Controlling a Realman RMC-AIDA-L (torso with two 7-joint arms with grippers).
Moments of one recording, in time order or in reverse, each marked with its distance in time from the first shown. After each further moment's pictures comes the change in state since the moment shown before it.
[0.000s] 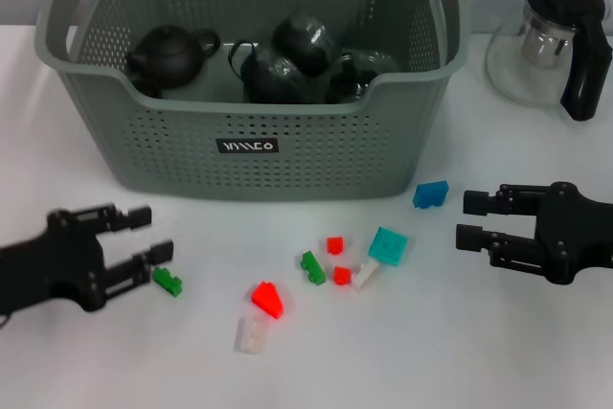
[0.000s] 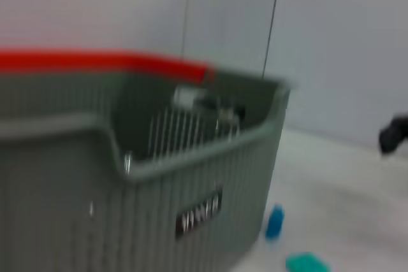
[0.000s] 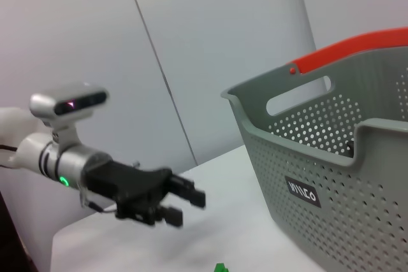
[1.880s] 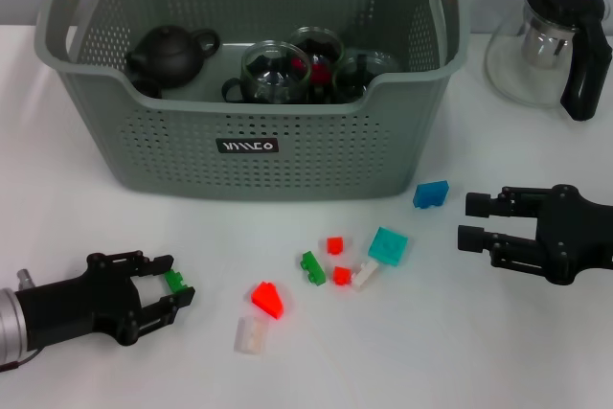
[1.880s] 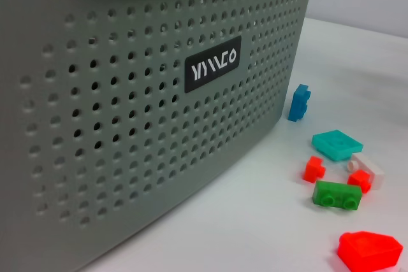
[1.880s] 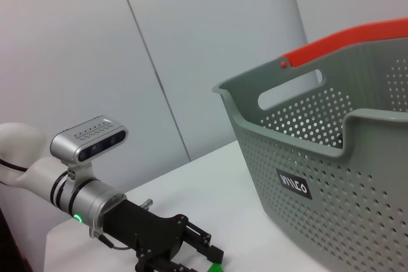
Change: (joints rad) left arm -0.035 -0.005 0.029 -0.188 0.135 -0.285 0.152; right arm 0.002 -0.005 0.006 0.017 -0.010 0.015 0.000
